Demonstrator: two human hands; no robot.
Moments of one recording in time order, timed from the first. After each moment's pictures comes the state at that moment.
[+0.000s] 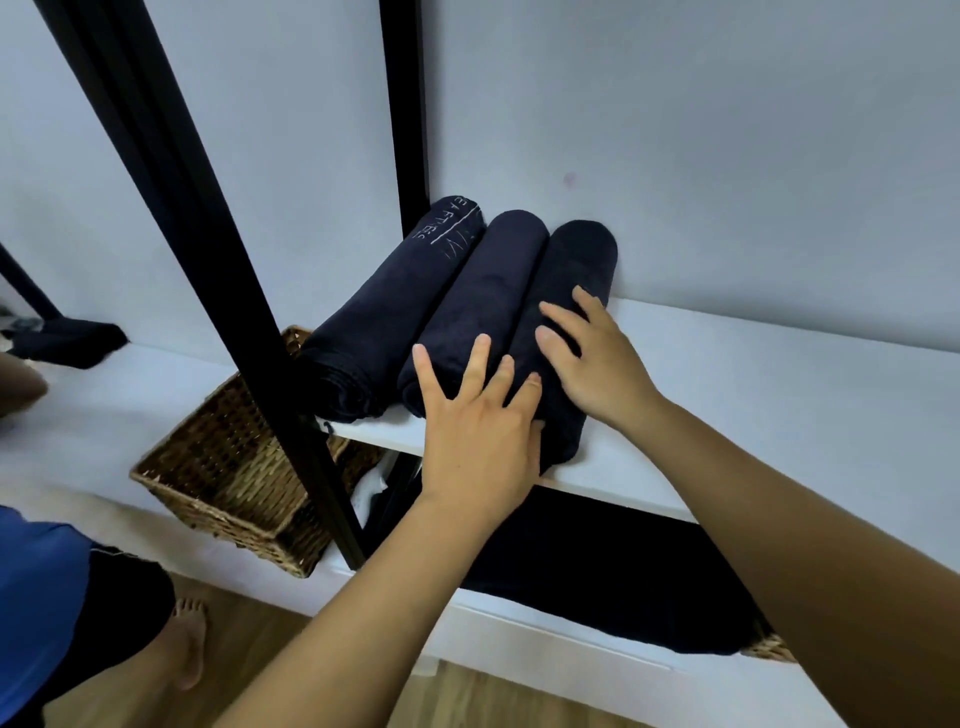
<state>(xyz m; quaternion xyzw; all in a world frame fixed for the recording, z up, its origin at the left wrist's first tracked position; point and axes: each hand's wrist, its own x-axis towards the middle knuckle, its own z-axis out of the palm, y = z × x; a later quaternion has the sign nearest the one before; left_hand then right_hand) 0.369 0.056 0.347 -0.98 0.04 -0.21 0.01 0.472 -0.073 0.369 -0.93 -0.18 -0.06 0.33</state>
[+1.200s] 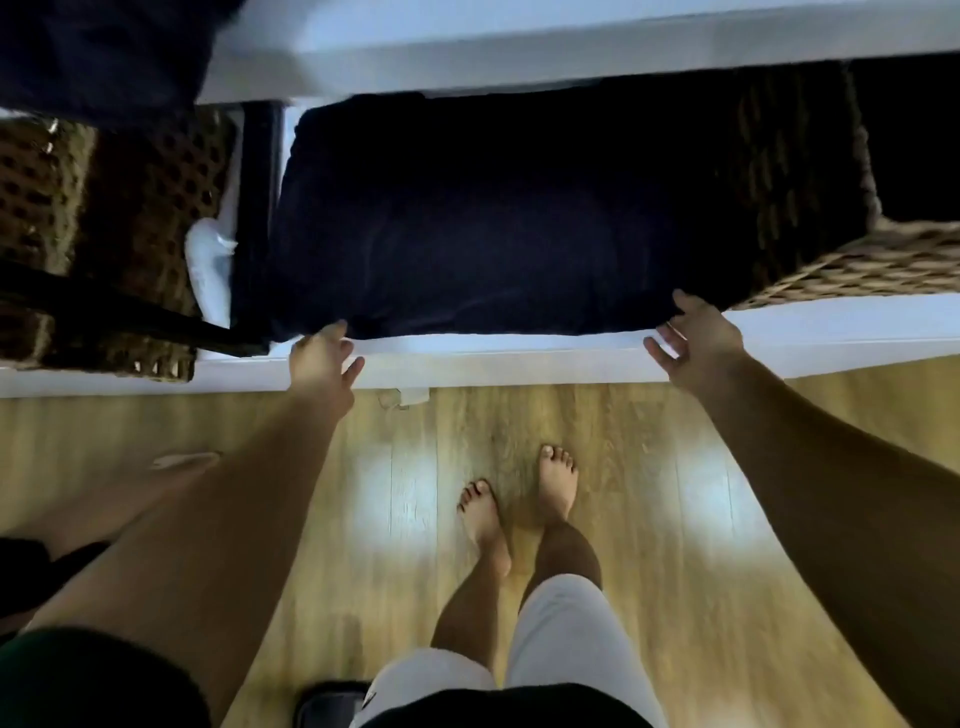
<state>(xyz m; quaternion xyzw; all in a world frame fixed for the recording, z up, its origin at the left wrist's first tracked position) 0.359 0.091 0.013 -0.56 -0.51 0.11 -0.64 0.356 -0.284 0.017 -0.46 0.53 0.12 0.70</state>
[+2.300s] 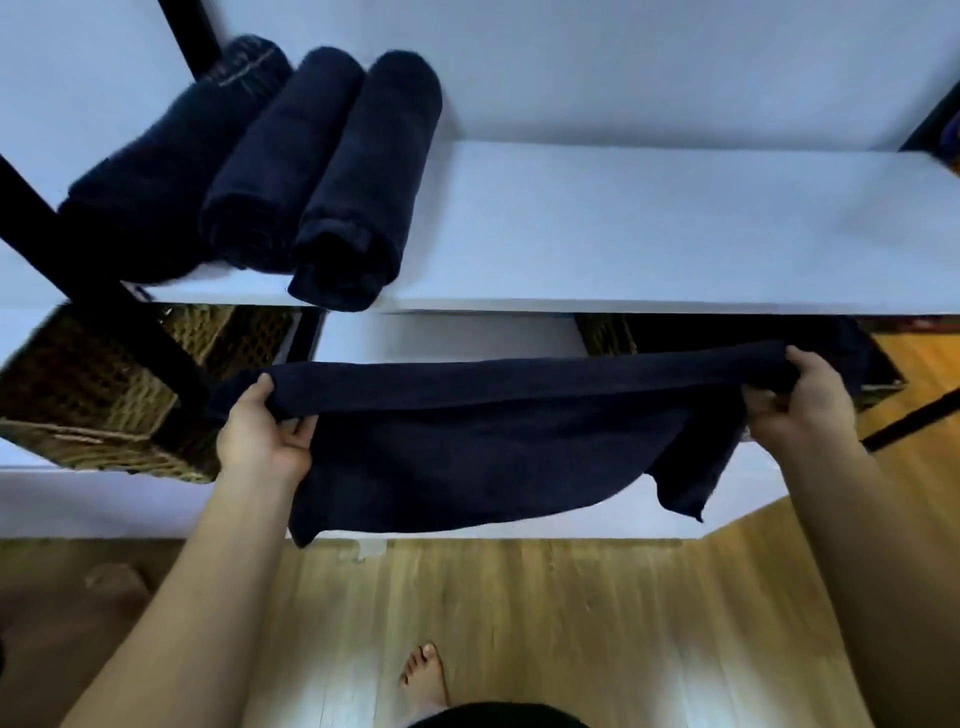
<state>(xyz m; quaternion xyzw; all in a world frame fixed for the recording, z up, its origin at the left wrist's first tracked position) 0.284 0.072 0.239 -0.33 -0.41 -0.12 -0.84 0.283 -0.395 0.270 -0.37 0.40 -0.17 0.82</state>
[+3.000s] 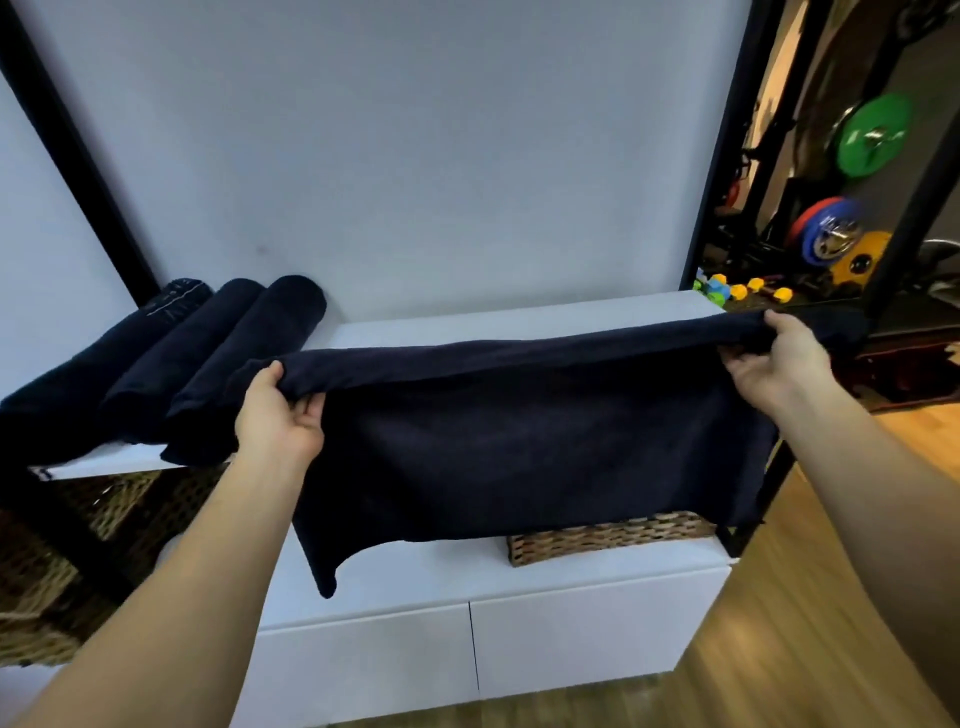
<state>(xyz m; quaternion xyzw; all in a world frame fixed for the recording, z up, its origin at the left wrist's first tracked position) 0.318 -0.135 0.400 -0.29 -0.23 -0.13 -0.92 0.291 -0.600 0.413 -0.29 0.25 -0.26 0.89</state>
